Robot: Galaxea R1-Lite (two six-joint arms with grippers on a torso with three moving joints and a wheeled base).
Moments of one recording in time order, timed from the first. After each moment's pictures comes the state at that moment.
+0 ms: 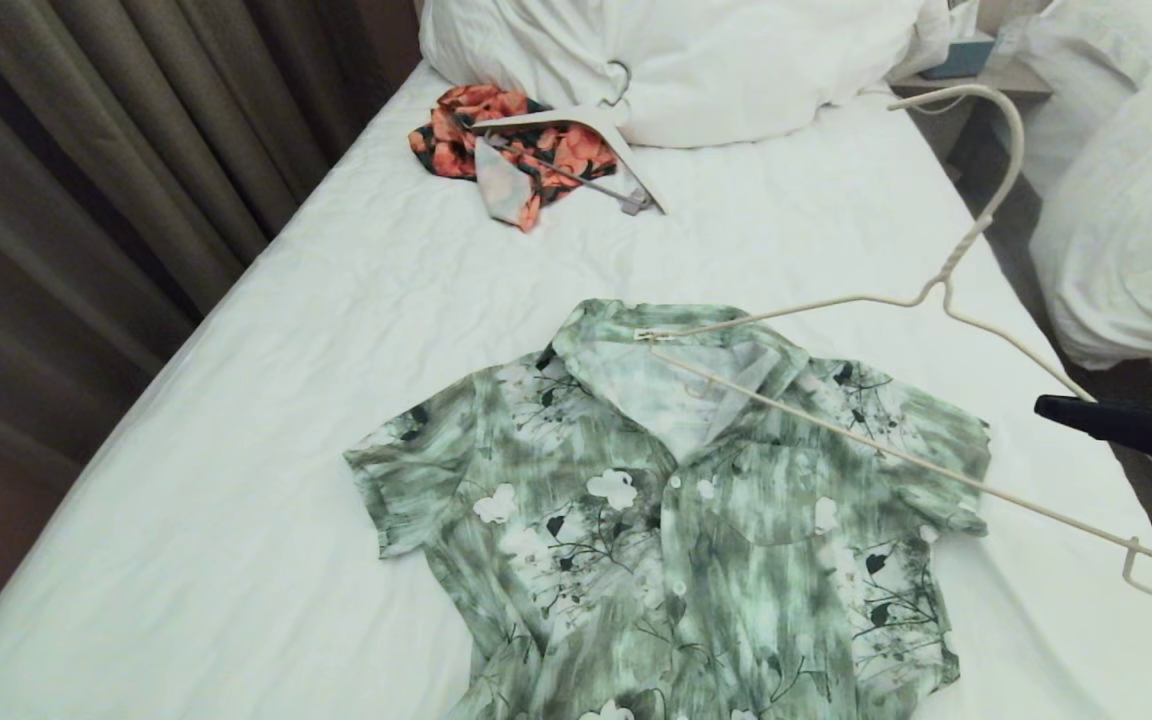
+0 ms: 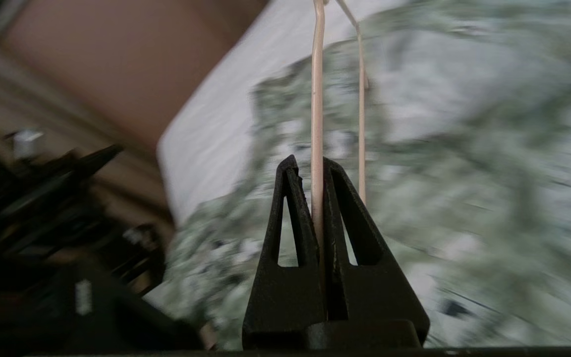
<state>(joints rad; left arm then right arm) 0.00 0.00 0.00 0.00 -0.02 0.02 -0.11 1.28 -0.58 -0.74 1.16 0.33</state>
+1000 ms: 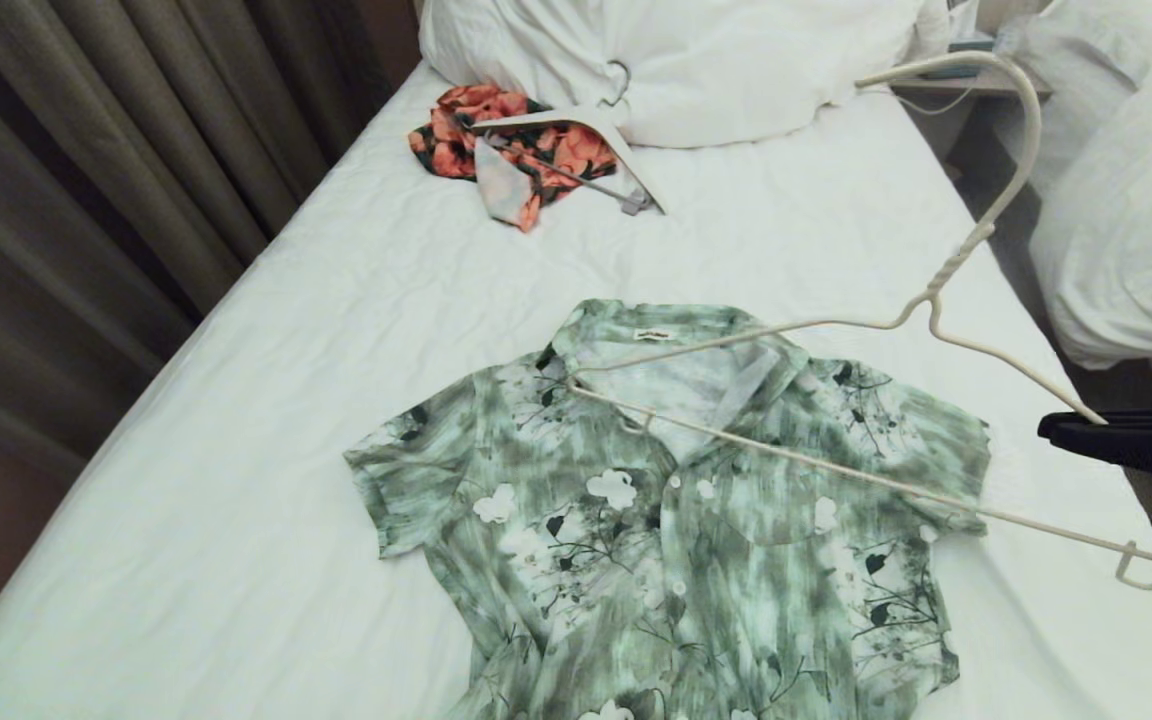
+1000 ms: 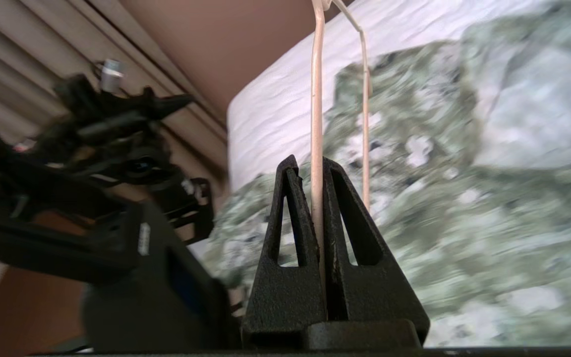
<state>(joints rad) 0.00 0.04 -0.06 0.01 -0.11 0.16 -0.08 1.32 -0.61 -0.82 1.37 0.30</state>
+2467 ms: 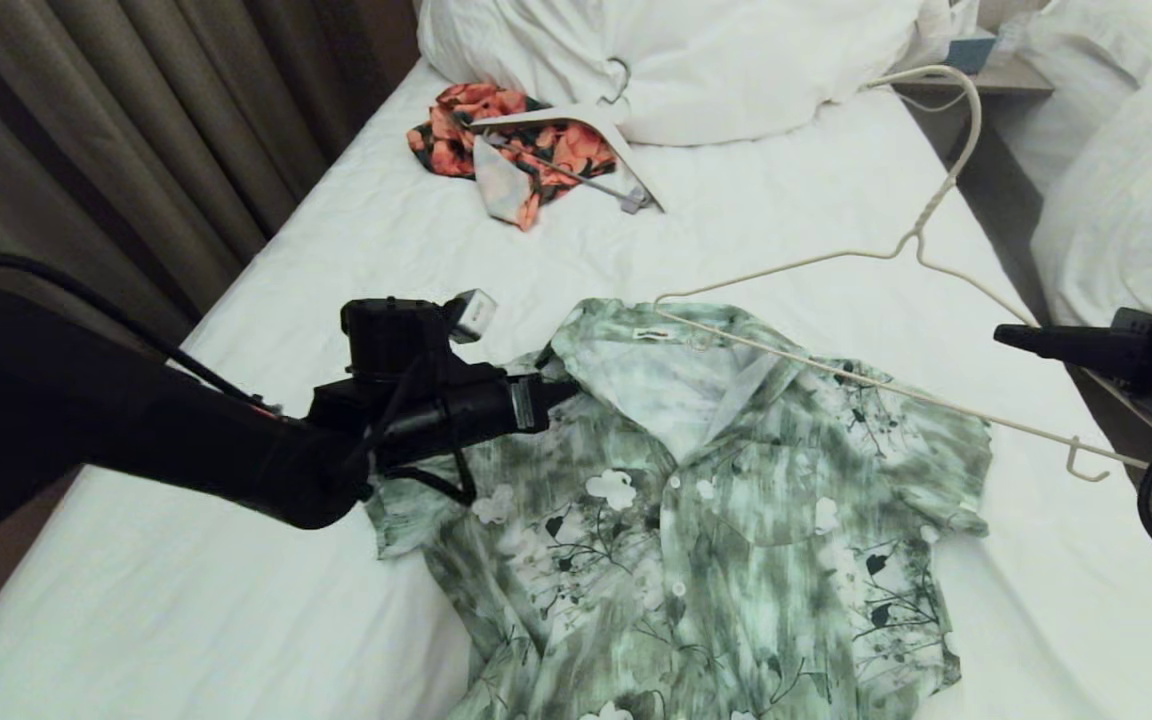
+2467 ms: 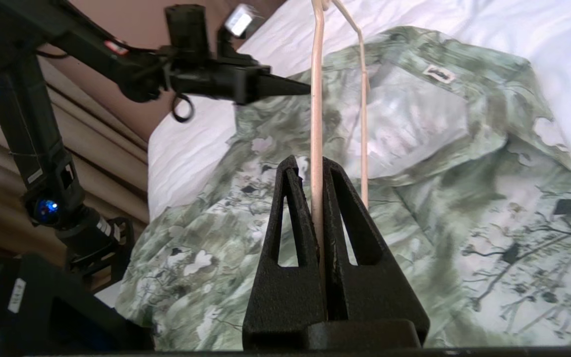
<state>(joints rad) -0.41 1.99 -1.06 -0.69 -0.33 -0.26 -0.21 1.59 -0.81 -0.92 1.30 0.34</state>
